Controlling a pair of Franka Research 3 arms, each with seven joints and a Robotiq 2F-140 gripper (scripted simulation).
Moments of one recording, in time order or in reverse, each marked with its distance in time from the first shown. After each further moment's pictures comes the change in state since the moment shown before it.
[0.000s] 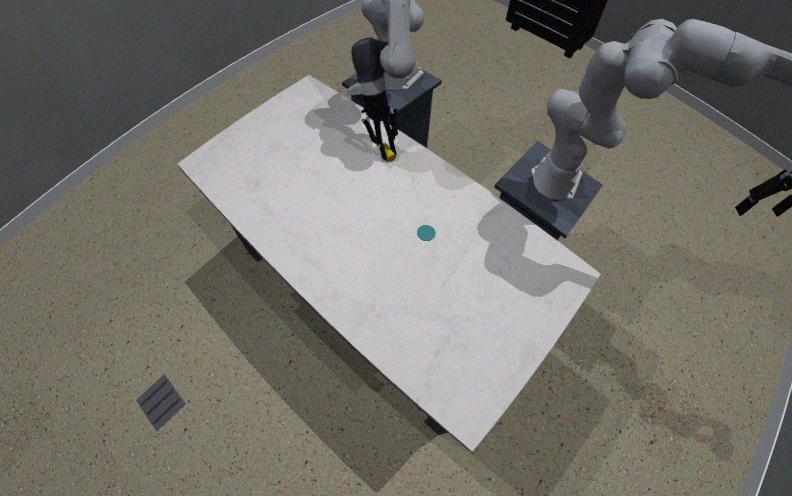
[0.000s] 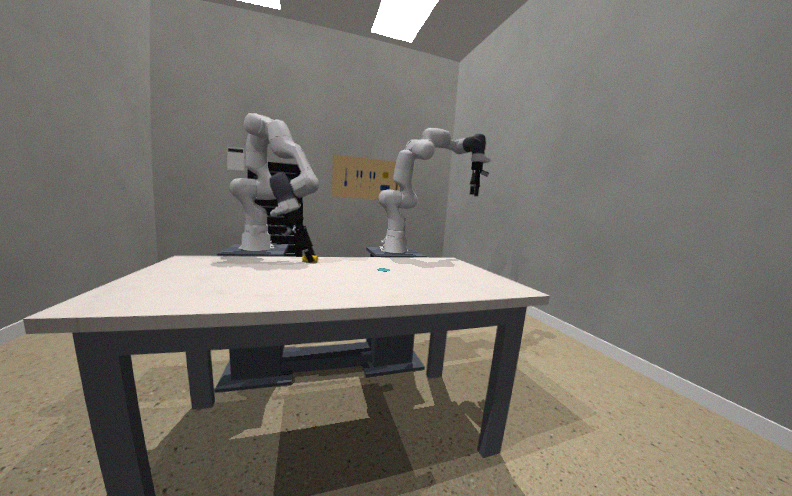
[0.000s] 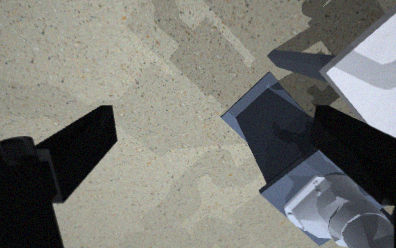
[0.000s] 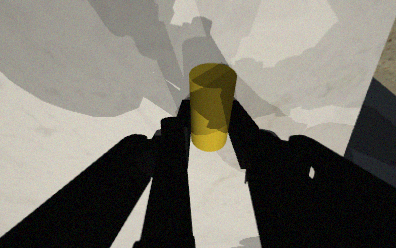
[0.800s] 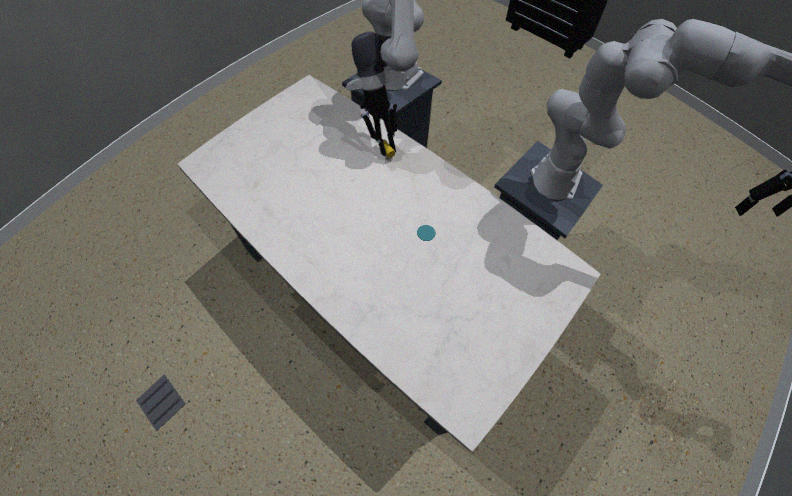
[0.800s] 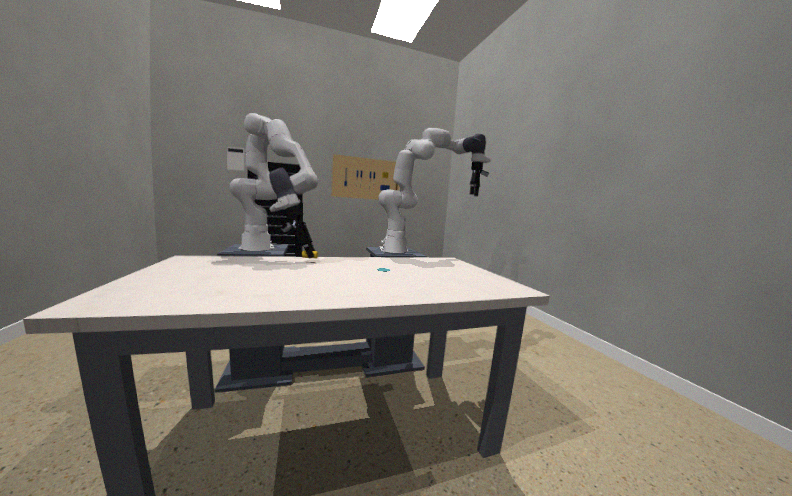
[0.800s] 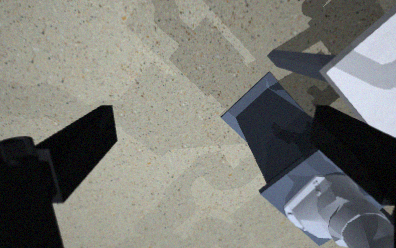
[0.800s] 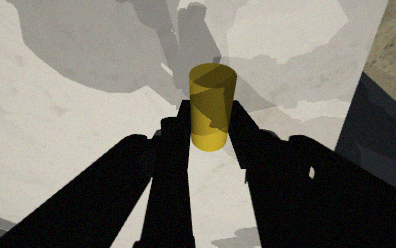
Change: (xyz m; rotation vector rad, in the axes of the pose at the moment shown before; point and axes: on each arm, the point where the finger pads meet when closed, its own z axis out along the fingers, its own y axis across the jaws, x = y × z) left arm 0.000 0.000 0.000 0.000 0.000 0.000; right arm -0.009 -0.002 -0.019 0.015 -0.008 -0.040
